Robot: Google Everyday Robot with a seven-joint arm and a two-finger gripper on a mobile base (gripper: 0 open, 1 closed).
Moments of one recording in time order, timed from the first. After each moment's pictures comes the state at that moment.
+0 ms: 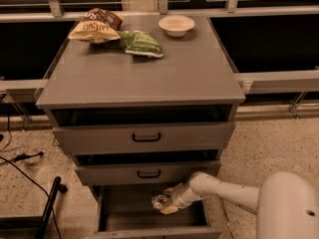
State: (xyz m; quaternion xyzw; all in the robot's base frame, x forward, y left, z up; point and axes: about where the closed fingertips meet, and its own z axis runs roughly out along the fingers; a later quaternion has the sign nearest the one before) arm 0.553 -0.038 0.241 -0.62 0.71 0.21 0.25
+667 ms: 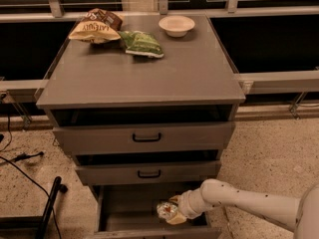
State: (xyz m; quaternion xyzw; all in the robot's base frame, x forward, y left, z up) arm 0.485 -0.062 0.307 -0.62 0.71 0.21 0.24
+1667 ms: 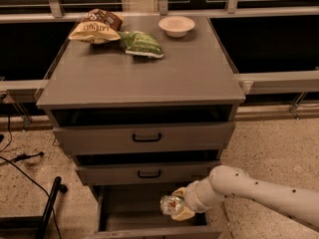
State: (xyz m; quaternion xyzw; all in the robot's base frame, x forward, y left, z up) arm 0.462 -0.074 0.421 -0.66 0.69 0.20 0.23
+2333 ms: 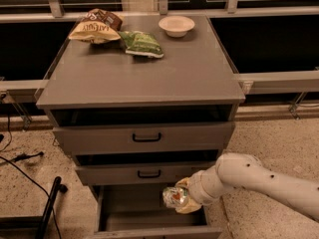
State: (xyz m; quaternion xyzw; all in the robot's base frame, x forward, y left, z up) arm 0.453 -0.086 0.511 -0.68 0.68 0.16 0.23
